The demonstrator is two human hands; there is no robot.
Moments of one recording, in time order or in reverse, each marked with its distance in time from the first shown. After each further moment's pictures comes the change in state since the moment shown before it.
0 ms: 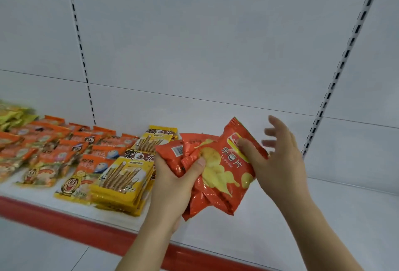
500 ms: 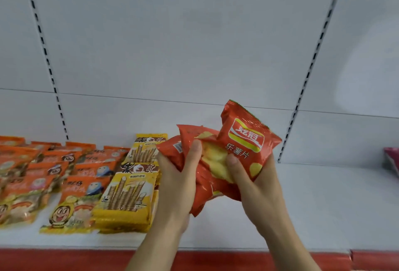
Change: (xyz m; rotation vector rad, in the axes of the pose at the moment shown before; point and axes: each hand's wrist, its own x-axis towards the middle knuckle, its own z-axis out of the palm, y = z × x) left_hand 0.011 0.034 -0.020 -0.249 -0.204 -0.070; right_hand -0.066 -0.044 0.050 0.430 0.095 0.178
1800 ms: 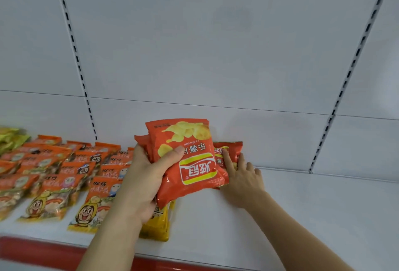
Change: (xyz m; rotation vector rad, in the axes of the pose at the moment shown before) left_hand 0.031 0.048 -0.059 0.139 0.070 -0.089; right_hand 0.099 0.120 0.055 -1.387 -0.537 -0.108
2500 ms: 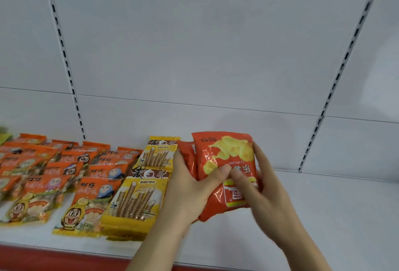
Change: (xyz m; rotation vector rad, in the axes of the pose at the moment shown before) left_hand -0.011 -0.042 0.049 0.311 -0.093 0.133; right_hand -0.116 0.003 -0.084 1.337 0.227 -0.049
